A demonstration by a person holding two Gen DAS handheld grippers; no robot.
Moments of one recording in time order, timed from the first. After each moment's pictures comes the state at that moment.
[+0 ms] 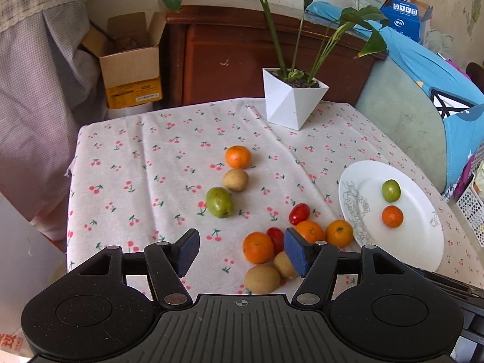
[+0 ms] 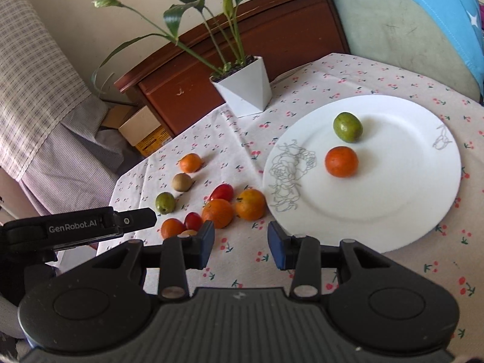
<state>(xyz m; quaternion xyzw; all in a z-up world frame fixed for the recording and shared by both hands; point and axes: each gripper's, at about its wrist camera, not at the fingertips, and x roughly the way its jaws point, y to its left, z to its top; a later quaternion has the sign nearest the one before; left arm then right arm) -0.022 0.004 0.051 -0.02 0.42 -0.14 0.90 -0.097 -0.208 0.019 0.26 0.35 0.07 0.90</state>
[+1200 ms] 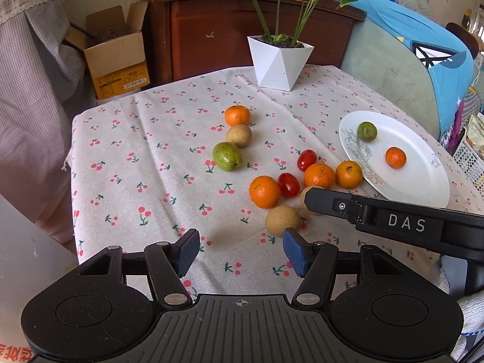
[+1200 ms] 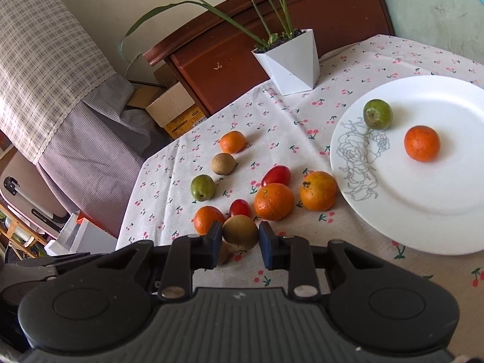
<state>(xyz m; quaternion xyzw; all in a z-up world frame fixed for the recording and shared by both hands) -0.040 0.014 0.030 0.04 0.43 -0.19 0.88 -0.074 -0.172 0.007 0.26 0.35 0.11 0.89</state>
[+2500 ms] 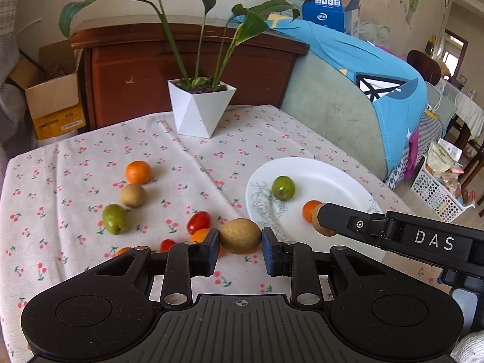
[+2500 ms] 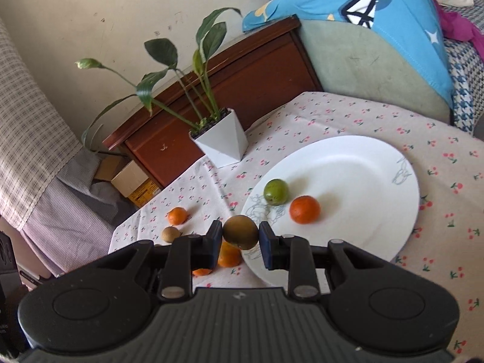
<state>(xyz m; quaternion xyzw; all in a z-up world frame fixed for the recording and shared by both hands) -0.039 -0.071 0.049 0.00 0.37 -0.26 0.89 -0.119 -0.260 0.038 0.31 0.28 -0.01 0.91</state>
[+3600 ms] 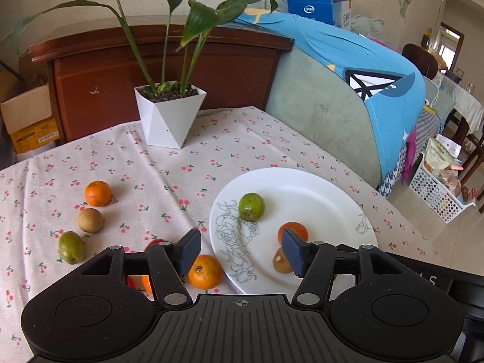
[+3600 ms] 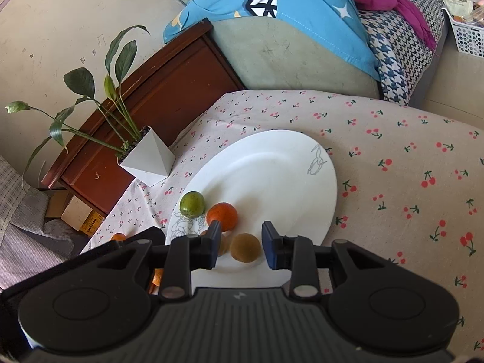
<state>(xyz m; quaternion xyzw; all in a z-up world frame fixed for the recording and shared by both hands) -0.020 -0.113 0.053 0.00 0.37 -0.27 0.89 -0.121 -0.292 0.016 0.36 0.30 -0.10 0.88</state>
